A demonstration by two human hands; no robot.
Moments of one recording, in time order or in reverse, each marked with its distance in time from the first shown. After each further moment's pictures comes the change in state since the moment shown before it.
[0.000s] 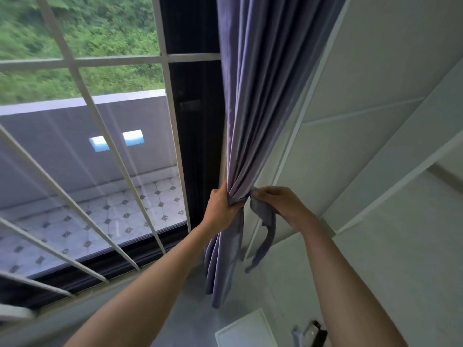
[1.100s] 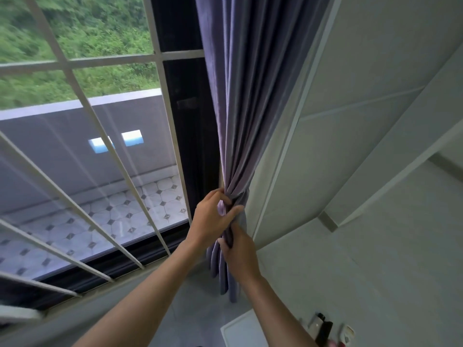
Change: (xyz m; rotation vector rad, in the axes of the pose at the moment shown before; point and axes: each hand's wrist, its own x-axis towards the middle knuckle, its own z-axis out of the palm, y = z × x) left_hand -0.041 0.003 -0.024 0.136 0.088 0.078; right_hand -0.049 0.073 0.144 -0.304 0.281 -0.249
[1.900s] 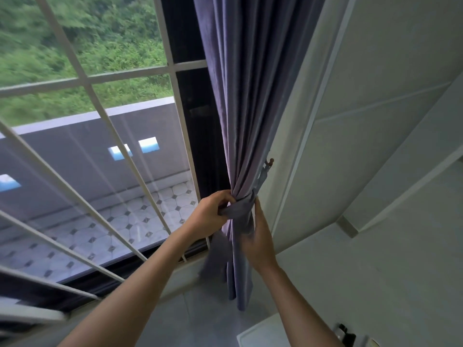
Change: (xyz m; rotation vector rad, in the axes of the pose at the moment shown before) left_hand 0.027 -0.008 -0.047 0.045 -0.354 -0.028; right_hand 0.035 -0.003 -0.011 0.384 0.044 -0.083
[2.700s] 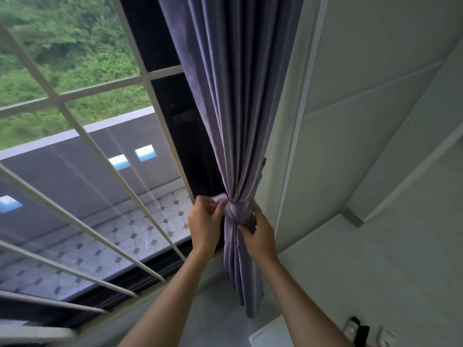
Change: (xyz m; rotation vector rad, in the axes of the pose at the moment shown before) left_hand 0.001 0.006 0.039 -0.140 0.611 -0.304; right_hand 0.015 0.009 0.000 -0.032 0.107 0.157
